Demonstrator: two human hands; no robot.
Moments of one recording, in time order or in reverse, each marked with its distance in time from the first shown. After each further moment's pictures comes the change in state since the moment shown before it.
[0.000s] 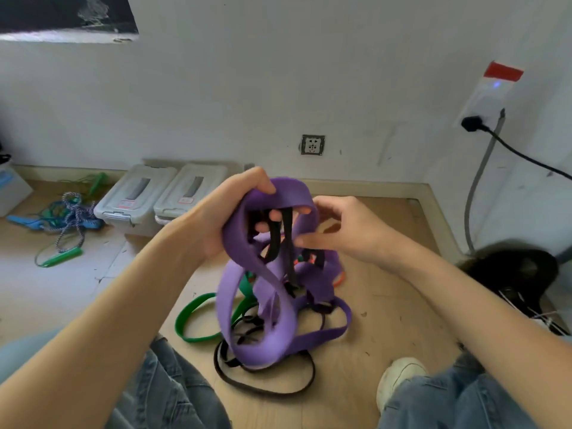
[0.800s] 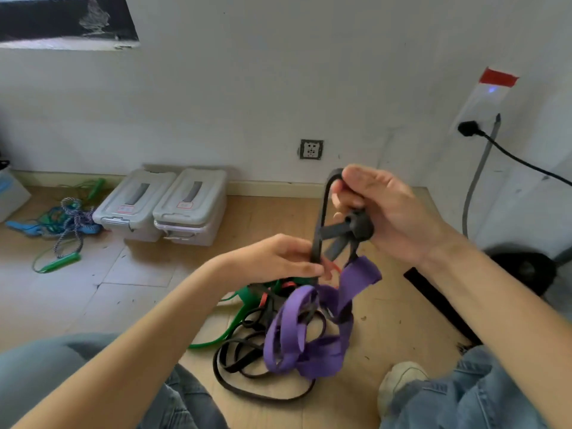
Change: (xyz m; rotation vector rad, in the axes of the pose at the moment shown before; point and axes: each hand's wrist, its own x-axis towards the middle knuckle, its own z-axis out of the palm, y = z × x) left_hand 0.023 -0.051 0.014 0.592 -0.348 0.127; right_hand -0.002 -0.006 -0.030 0.767 -0.050 -0.047
